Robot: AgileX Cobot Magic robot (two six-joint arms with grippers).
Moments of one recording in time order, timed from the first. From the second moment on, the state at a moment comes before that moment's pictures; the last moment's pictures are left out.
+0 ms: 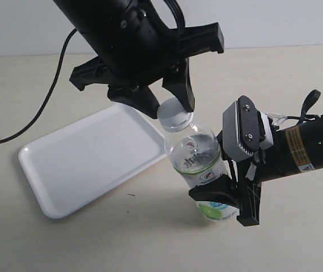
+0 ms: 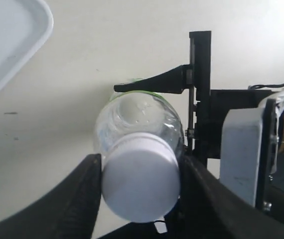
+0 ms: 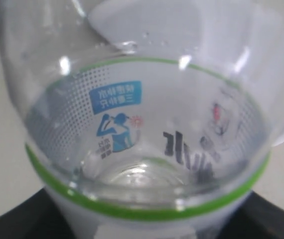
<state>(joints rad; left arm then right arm) -0.82 1.71 -1.54 -0.31 1.11 -0.52 0.13 1.69 -0.57 -1.58 -0.79 0.68</state>
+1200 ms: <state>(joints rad) -0.81 1.80 -1.67 -0.24 1.22 -0.07 0.13 1.69 -0.56 -1.54 -0.78 0.73</state>
